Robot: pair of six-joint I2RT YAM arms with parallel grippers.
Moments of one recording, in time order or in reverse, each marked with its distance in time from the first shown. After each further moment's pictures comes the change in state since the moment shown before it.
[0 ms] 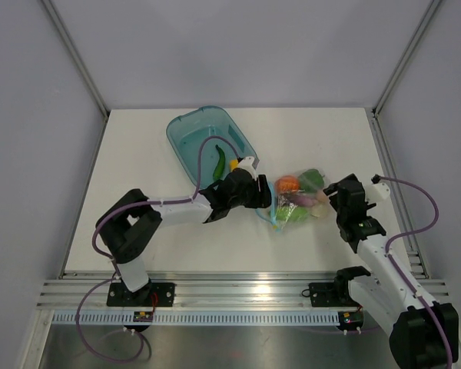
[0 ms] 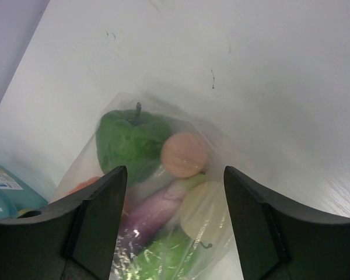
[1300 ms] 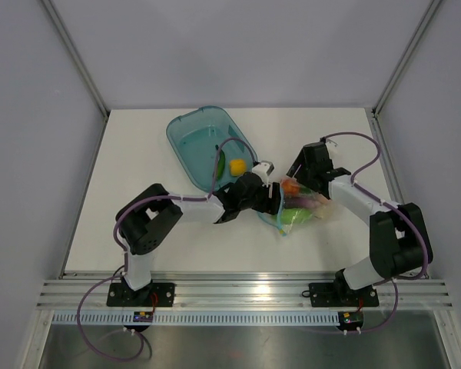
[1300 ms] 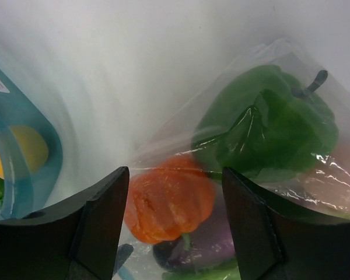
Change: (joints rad) left arm -0.028 0.162 0.072 0.080 0.034 0.193; right arm 0.125 0.657 0.460 -0.002 -0.290 -0.210
